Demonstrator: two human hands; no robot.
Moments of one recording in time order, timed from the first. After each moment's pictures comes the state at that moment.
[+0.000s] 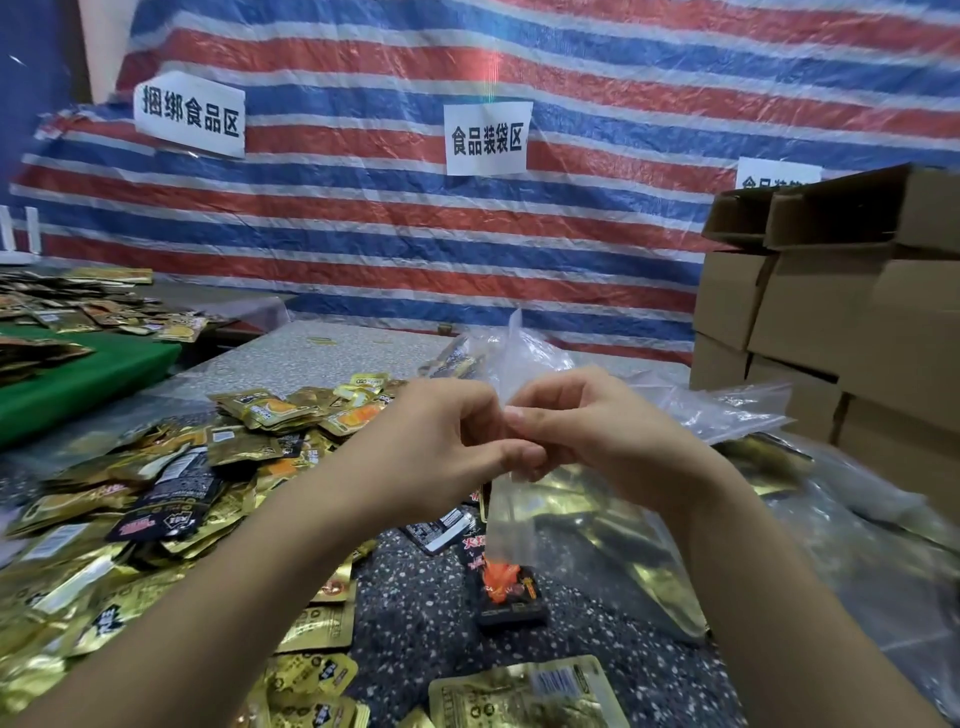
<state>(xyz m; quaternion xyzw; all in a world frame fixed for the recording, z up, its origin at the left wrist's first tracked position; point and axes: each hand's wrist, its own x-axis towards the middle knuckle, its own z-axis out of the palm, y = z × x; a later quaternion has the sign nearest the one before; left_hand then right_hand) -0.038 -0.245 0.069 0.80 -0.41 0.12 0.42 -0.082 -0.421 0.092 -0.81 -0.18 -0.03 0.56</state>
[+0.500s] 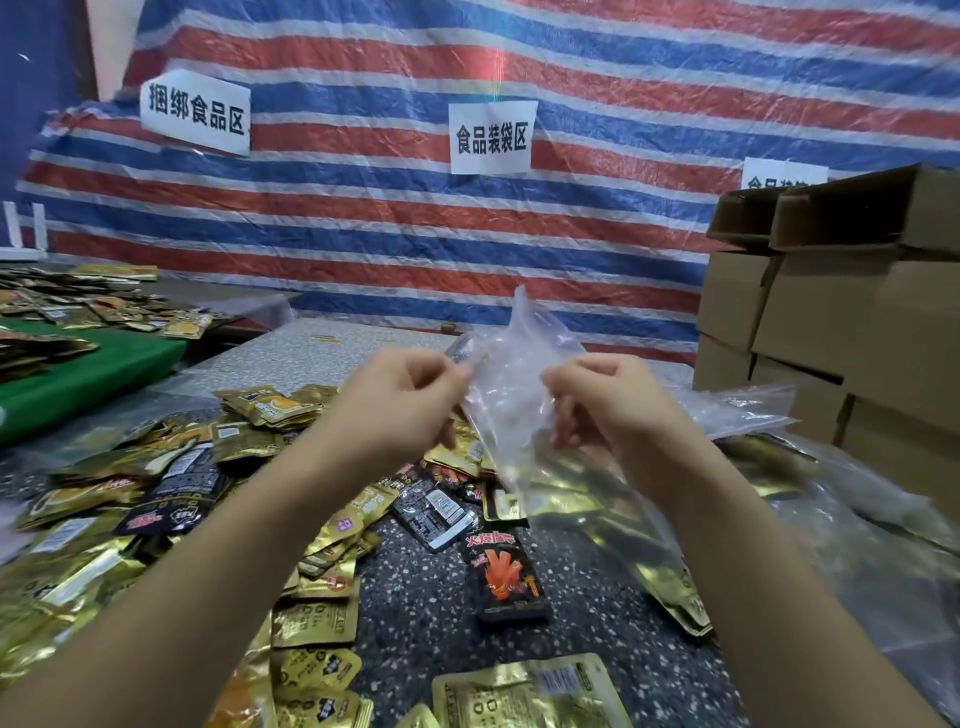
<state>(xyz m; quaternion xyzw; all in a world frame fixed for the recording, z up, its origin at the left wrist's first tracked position) -0.030 -0.232 0.079 0.77 -0.28 0.06 0.56 -0.073 -0.428 0.092 -0.79 -0.05 -0.16 0.58</state>
